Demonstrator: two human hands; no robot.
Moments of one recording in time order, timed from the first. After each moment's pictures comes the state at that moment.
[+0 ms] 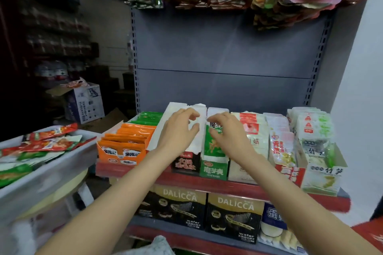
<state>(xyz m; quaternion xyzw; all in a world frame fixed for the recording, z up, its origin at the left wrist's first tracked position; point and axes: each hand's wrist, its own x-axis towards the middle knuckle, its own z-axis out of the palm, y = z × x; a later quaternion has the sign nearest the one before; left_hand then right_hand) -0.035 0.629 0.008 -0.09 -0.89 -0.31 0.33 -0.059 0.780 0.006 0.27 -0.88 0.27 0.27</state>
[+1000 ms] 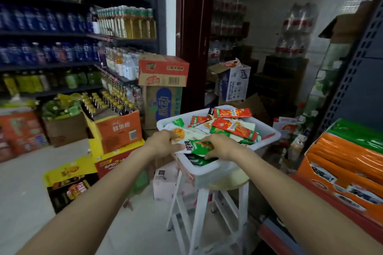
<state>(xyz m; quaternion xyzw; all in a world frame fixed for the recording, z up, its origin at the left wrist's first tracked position) 0.159 0.167 -0.075 0.36 -0.91 -0.19 0.07 -0.012 0.279 -0.074 0.61 -0.78 0.03 -0.10</state>
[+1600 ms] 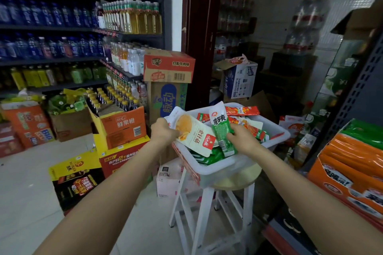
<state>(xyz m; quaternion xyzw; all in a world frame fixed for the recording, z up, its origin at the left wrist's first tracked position) 0.145 0.156 -0.076 0.50 -0.74 -0.36 0.28 -0.033 0.291 -0.076 0.51 -0.80 0.30 -0.12</state>
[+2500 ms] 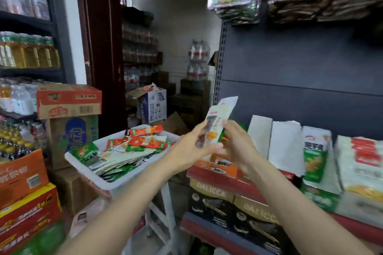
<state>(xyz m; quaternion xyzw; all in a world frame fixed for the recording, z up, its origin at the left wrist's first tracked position) 0.074 0.425 0.007 -0.06 -0.87 -0.46 0.16 -0.008 0.554 0.013 0.24 -0.58 0.76 -0.16</state>
